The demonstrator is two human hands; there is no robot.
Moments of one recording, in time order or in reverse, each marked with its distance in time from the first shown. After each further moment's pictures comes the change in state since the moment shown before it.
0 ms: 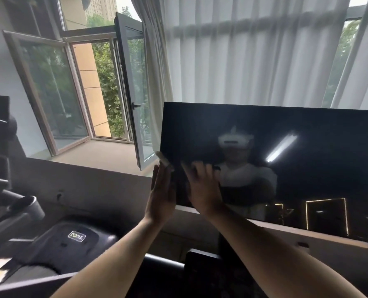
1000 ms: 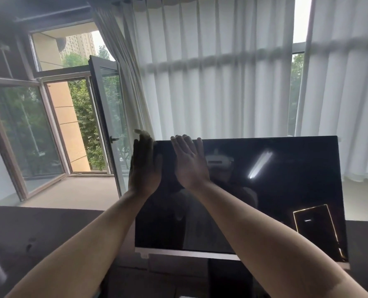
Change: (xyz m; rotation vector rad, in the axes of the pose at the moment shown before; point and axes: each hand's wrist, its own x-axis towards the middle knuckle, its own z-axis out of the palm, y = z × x) left_hand 0.181 0.039 -0.016 0.181 0.058 0.213; right_hand 0.132 0.052 -0.056 0.109 0.187 0.015
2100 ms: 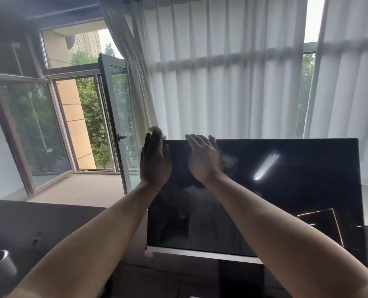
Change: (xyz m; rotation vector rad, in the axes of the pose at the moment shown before) left_hand 0.021 -0.005 -0.001 0.014 0.115 -0.128; right_hand 0.022 -0.007 -0.018 0.035 -0.088 0.101
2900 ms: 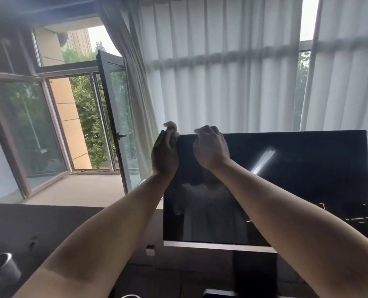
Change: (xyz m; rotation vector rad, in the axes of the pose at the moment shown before) left_hand 0.003 -0.008 -0.007 -0.234 0.054 -0.135; right_hand 0.016 -0.030 0.002 -0.046 -0.066 0.143
